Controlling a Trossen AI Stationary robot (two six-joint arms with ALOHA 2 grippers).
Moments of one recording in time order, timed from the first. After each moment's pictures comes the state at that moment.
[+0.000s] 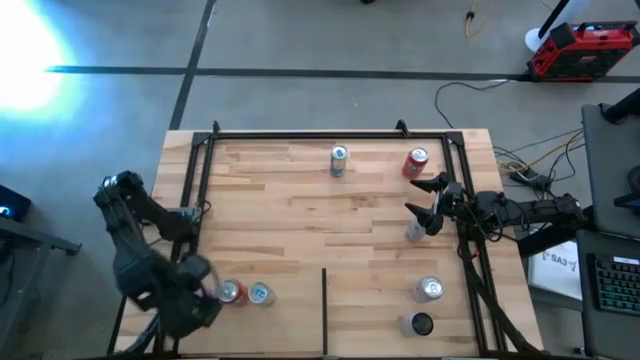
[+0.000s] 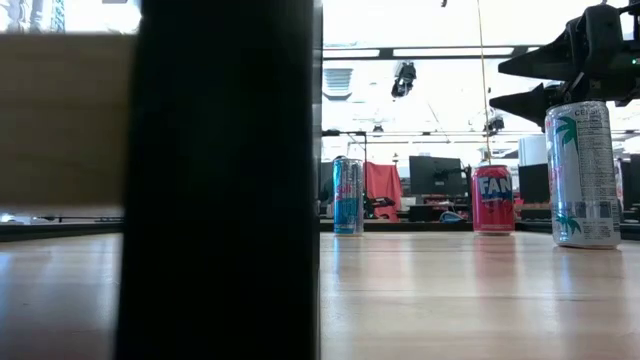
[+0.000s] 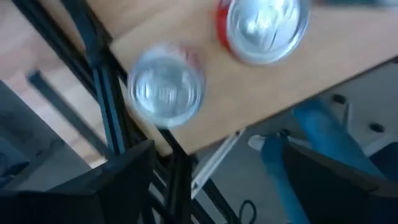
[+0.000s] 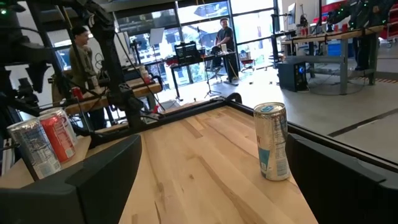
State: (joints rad) left arm -0.97 1.52 1.66 -1.57 0.11 -2.07; right arm 0.08 0.08 0.04 0.10 0.39 0.17
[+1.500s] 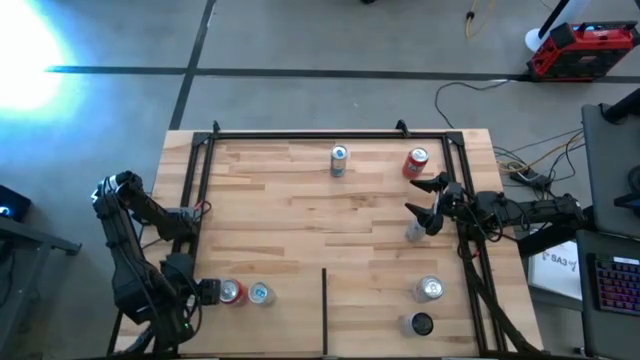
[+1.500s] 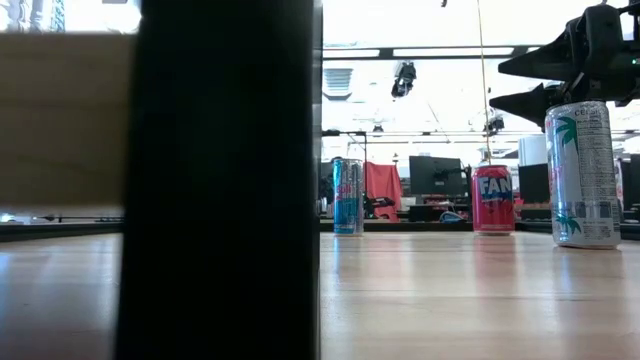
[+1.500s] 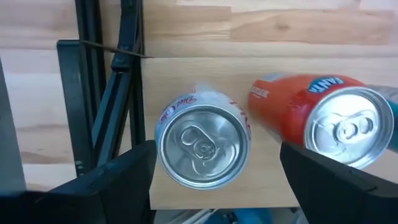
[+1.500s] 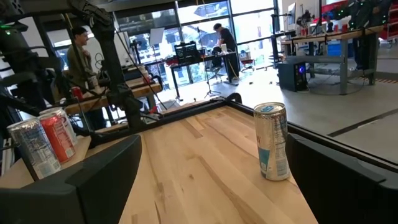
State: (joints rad) left arm -1.06 1.51 1.47 -1.57 -0.06 -2.67; right arm 0.08 0.08 0.04 0.10 0.39 0.17
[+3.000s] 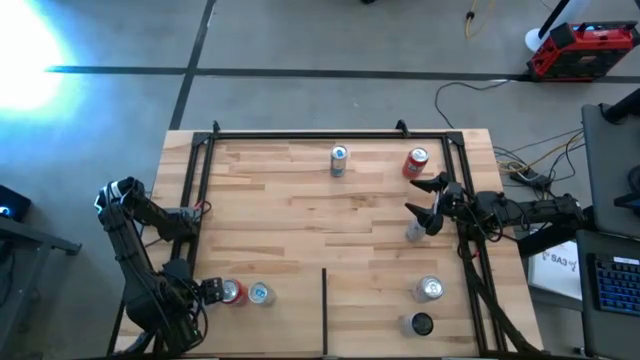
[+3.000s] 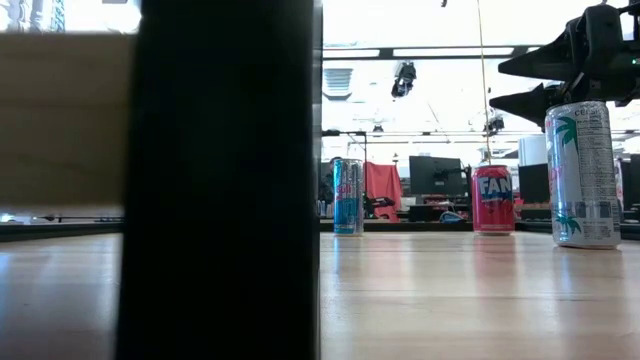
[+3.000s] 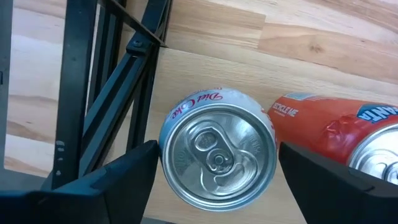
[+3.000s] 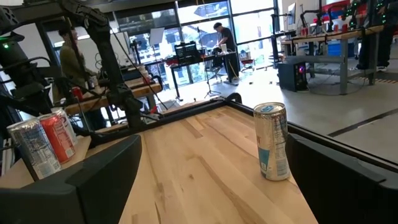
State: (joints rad) left arm -1.06 1.57 1.43 -1.54 -0.01 -2.86; right arm 0.08 0.08 0.04 0.10 0.39 0.17
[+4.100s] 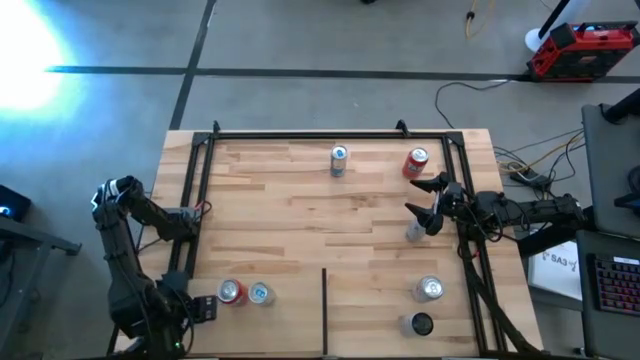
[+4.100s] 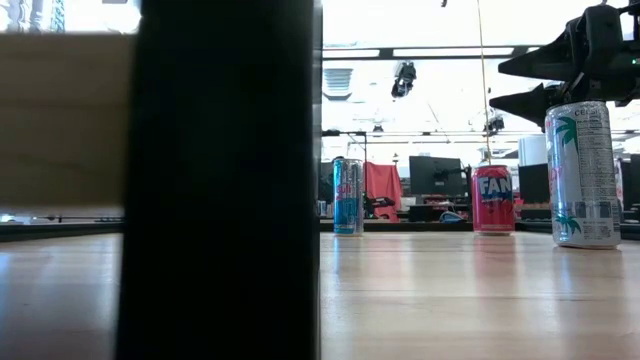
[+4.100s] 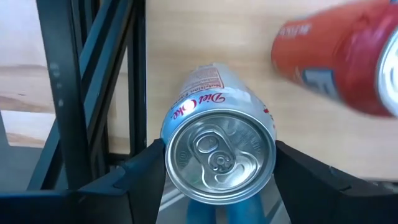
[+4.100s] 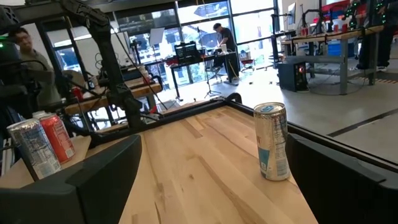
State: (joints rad) left arm -1.16 1.57 1.43 -1.37 0.00 -2.82; right arm 0.08 0.08 0.04 0.10 0.39 0.17
